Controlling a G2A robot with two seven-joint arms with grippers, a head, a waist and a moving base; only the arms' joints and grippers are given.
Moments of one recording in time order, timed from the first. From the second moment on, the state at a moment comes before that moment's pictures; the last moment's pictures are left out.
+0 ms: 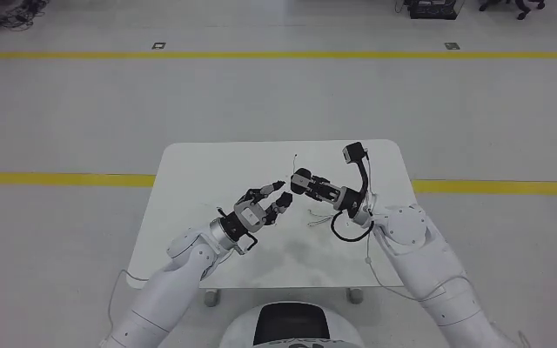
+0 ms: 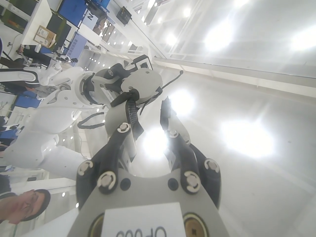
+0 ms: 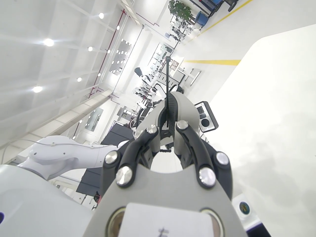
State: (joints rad) left arm 1.50 -1.17 -1.12 -1.65 -1.23 0.20 -0.65; right arm -1.36 -1.19 1.16 -1.64 0.12 -0.34 0.69
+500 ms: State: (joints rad) left arm 1.50 -1.17 -1.12 -1.65 -1.23 0.19 -0.65; right arm -1.35 -1.19 1.15 -1.63 0.13 -0.34 0.71
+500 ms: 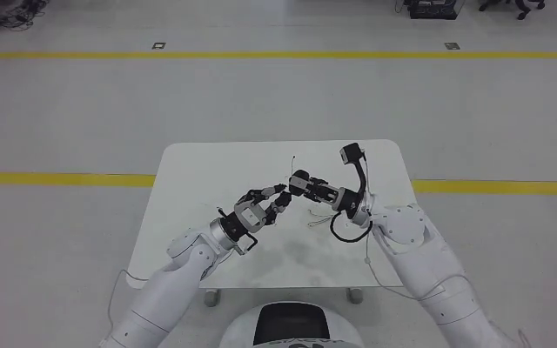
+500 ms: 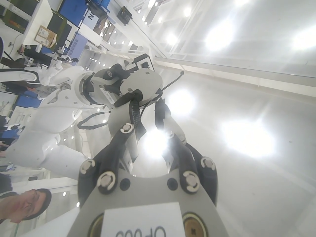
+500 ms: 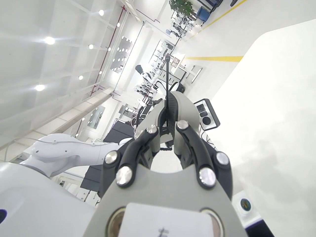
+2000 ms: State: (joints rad) left arm 1.46 -1.15 -1.18 -1.58 -1.01 0.09 -0.72; right arm -1.36 -1.16 1.24 -1.59 0.33 -0.26 0.94
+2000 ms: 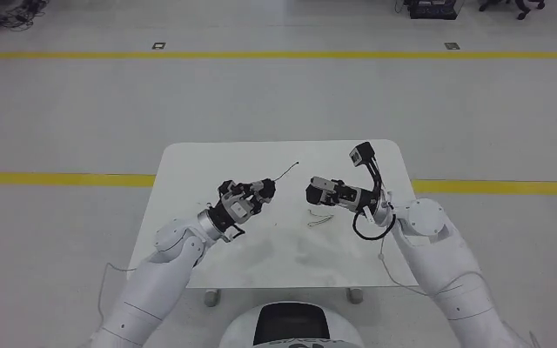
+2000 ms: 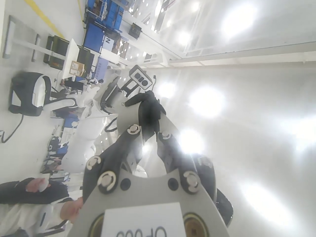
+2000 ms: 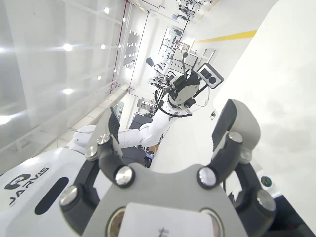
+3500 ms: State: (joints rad) left arm 1.41 -1.09 -1.24 -1.45 -0.36 -0.34 -0.97; right arm -1.18 -1.10 1.08 -1.22 0.60 -0.26 1.39
